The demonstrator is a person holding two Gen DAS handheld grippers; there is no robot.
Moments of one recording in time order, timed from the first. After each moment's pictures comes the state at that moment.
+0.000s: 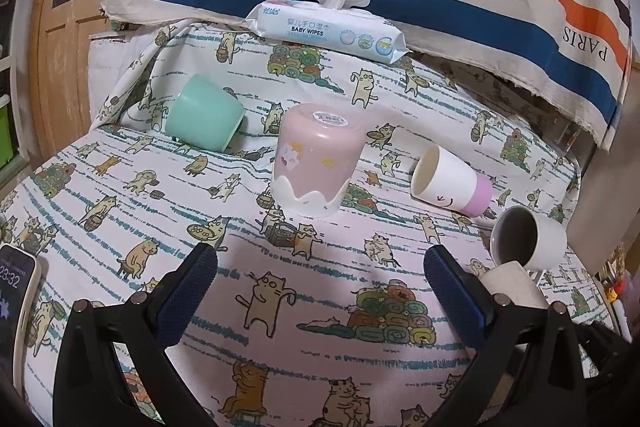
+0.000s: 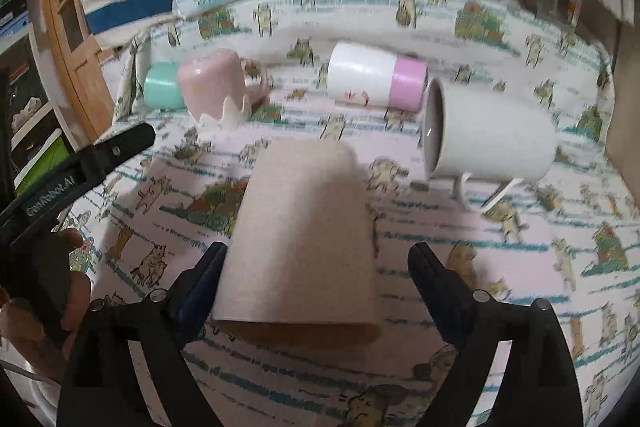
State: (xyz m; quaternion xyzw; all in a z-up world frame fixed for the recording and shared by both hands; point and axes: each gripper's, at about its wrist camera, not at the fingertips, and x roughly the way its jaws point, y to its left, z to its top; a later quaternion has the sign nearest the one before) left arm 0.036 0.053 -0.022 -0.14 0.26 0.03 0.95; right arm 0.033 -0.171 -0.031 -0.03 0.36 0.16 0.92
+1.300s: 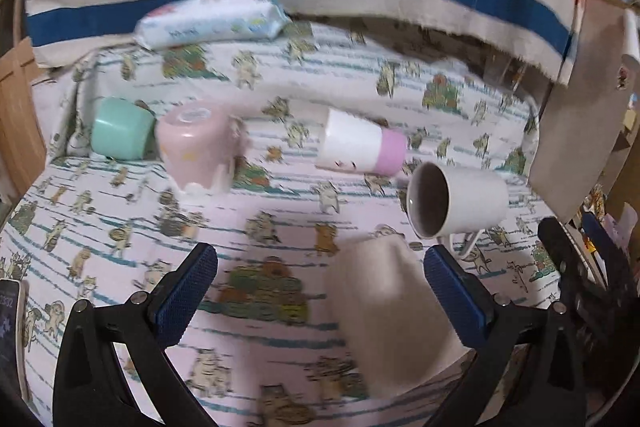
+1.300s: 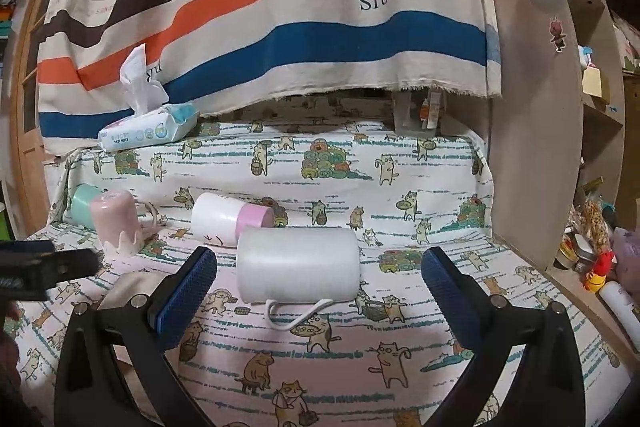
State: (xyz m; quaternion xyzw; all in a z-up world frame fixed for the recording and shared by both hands) left arm 0.051 -0.060 0.013 -0.07 0.33 -0.03 0.94; right arm 0.016 -0.283 0.009 -0.01 0.13 0.03 0.99
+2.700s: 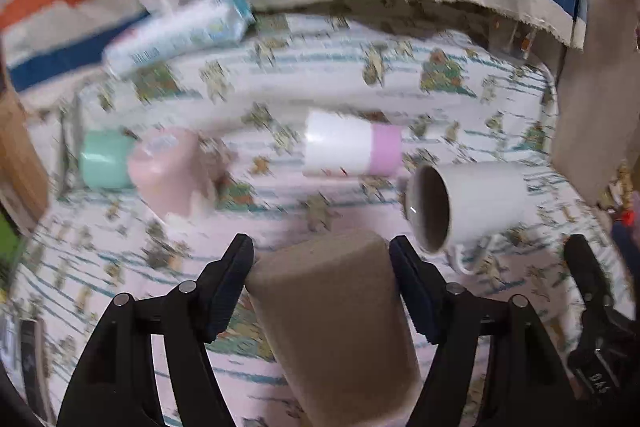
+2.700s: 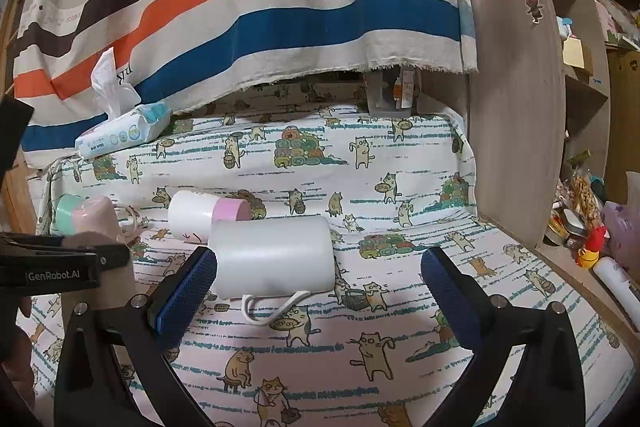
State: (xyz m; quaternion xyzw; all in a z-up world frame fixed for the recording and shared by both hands) left arm 0.083 -0.098 0.018 0.01 0.33 0.00 0.94; right arm 0.024 -0.302 0.006 0.02 0.16 0.00 0.99
